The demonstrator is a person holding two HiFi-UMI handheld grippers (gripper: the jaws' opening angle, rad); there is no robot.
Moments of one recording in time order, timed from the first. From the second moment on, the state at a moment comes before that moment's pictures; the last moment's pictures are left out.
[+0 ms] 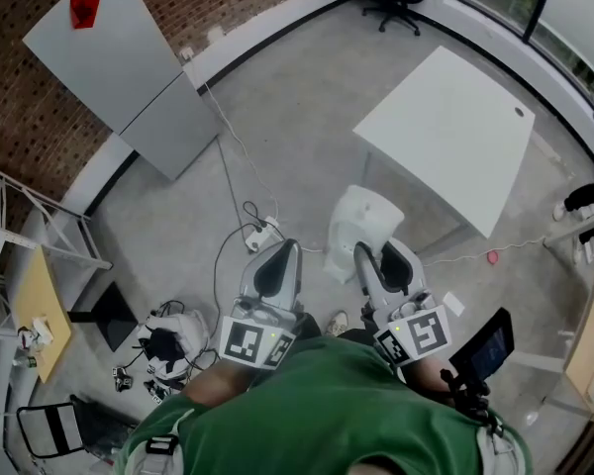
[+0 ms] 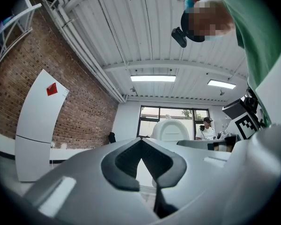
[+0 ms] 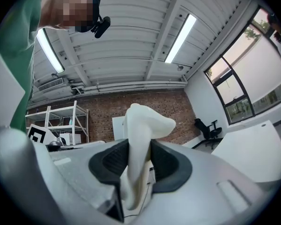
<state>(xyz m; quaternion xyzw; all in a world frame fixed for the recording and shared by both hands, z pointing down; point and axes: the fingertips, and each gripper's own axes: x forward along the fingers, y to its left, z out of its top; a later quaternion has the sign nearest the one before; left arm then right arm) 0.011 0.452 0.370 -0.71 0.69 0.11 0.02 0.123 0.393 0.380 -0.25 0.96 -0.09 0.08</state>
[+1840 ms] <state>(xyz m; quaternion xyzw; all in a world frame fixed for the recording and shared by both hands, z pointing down) -0.235 0.242 0.373 -0.69 0.70 0.16 -0.02 -0.116 0.167 0.362 -0.28 0.96 -0.05 0.06</state>
